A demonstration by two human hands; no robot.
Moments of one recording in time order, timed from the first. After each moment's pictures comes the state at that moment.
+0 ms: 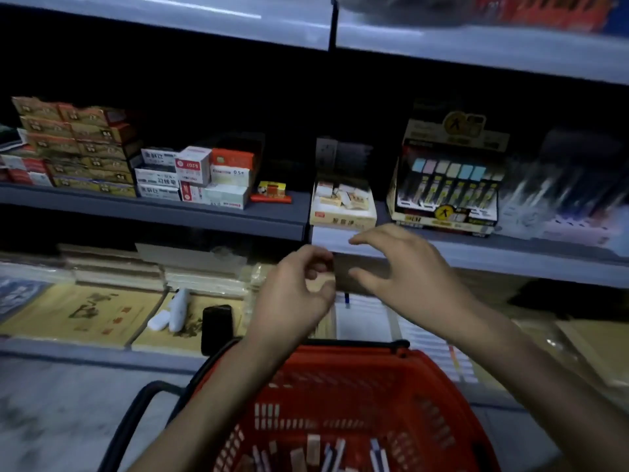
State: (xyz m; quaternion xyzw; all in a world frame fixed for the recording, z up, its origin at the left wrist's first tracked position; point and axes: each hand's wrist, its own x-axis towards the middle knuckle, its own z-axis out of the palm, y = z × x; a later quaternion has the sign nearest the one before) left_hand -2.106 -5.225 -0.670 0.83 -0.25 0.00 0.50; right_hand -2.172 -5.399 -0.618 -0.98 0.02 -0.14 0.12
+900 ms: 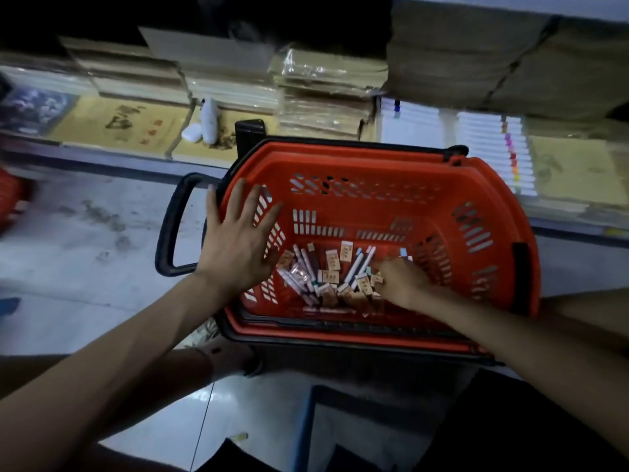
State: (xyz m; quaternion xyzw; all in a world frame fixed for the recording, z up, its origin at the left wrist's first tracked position) left_hand -2.177 -5.071 -0.865 0.94 -0.32 -0.02 -0.09; right_hand -2.285 -5.360 -0.949 -0.95 0.06 0.29 0.08
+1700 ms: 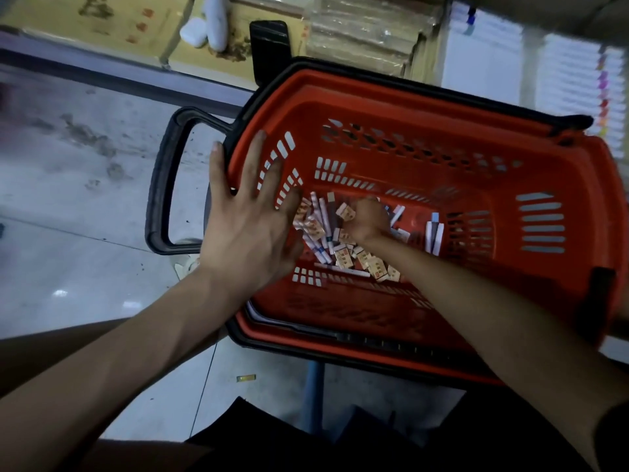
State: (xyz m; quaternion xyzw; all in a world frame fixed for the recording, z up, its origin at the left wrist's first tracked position) left_hand -2.217 -5.049 -0.866 0.94 -0.33 -0.03 -0.11; right_hand -2.212 -5.277 -1.060 -0.94 0.22 0.19 0.19
